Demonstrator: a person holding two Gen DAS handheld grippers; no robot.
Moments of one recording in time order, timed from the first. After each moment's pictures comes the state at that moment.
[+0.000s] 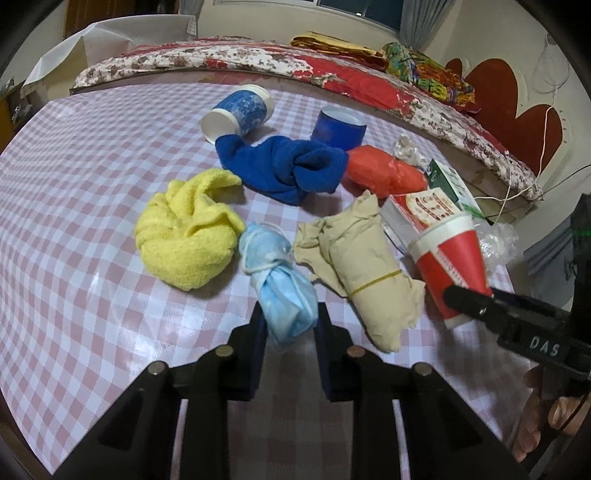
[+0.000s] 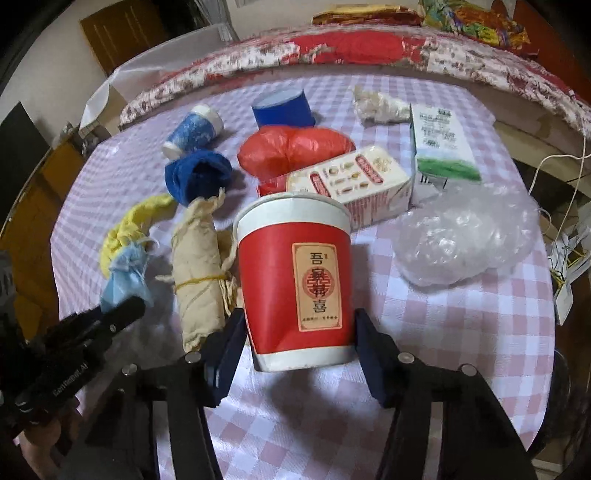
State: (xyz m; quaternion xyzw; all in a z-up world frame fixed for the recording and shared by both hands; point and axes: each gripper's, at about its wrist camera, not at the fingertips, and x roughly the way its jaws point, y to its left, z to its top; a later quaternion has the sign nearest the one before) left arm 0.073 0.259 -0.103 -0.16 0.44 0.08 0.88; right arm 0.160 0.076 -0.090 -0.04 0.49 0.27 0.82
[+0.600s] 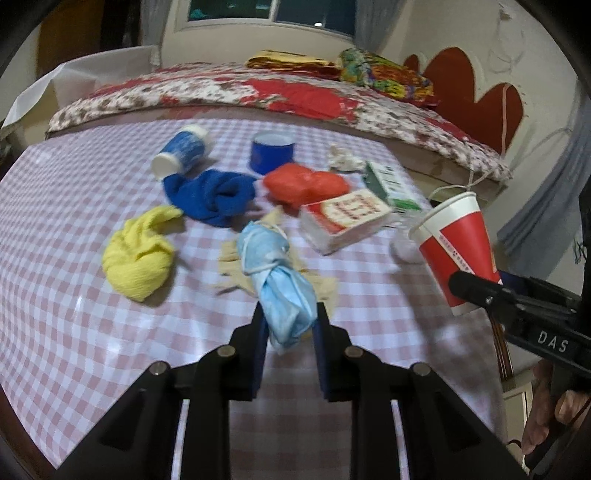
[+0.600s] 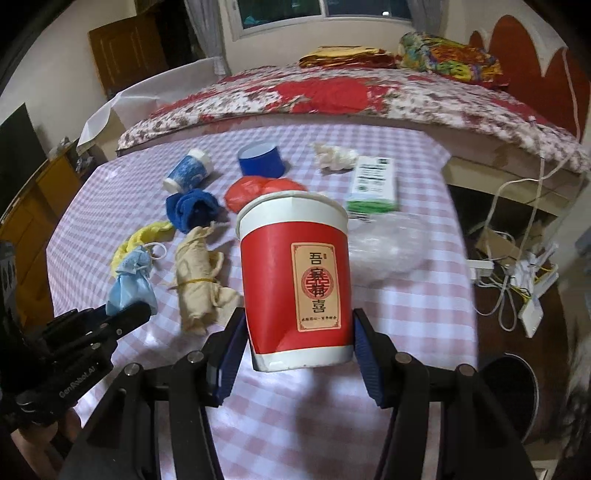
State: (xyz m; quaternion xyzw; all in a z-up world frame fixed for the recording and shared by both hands) left arm 0.062 0.195 -0.061 -0.11 0.41 0.03 0.91; right arm 0.120 0.005 -0.035 -0.05 0.44 0.23 0.87
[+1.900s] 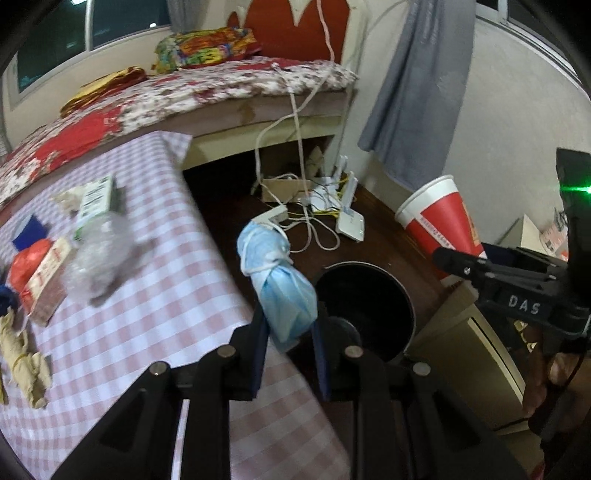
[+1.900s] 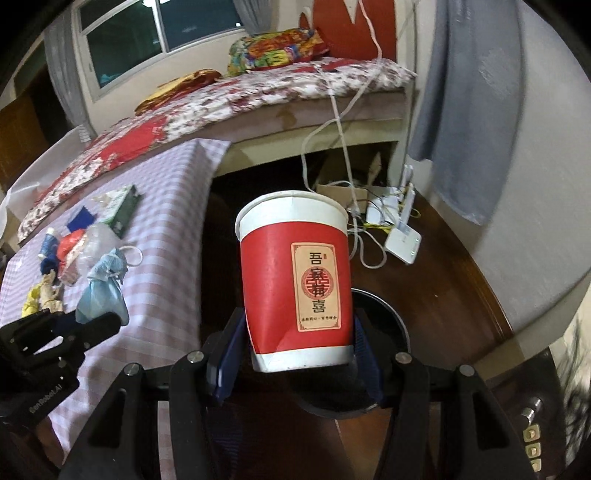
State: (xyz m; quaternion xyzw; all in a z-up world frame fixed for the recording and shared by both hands) left arm 0.102 -0.074 -0.050 0.04 0.43 -0.20 0.88; right arm 0.086 -0.309 -0.049 0.05 0.44 0.00 0.90
